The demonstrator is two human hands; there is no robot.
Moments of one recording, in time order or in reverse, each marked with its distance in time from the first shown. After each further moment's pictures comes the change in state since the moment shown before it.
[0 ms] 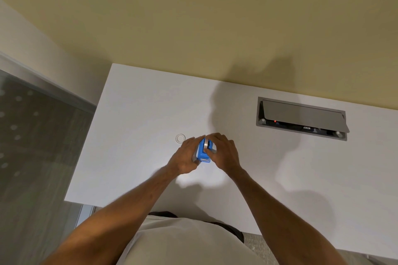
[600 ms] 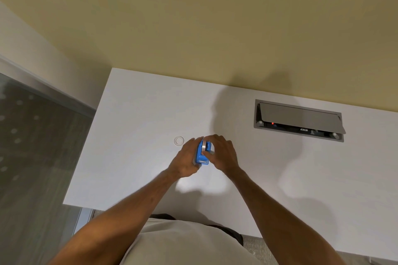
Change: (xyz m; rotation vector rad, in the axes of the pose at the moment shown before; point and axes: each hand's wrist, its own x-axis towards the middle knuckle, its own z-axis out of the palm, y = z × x) left_hand -0.005 0.008 0.003 -0.118 0.037 0.002; right_hand -0.005 -0.003 -0.008 0.065 0.038 -0.006
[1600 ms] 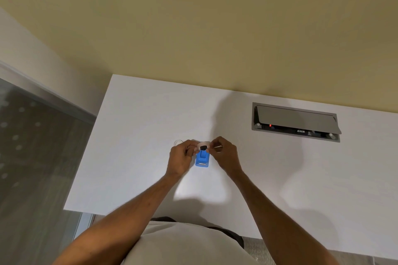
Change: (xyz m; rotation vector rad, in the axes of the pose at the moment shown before) left_hand -0.008 0.009 -0.005 -0.347 0.365 -0.096; right_hand -0.012 -0.004 -0.011 0.572 0.137 0.258
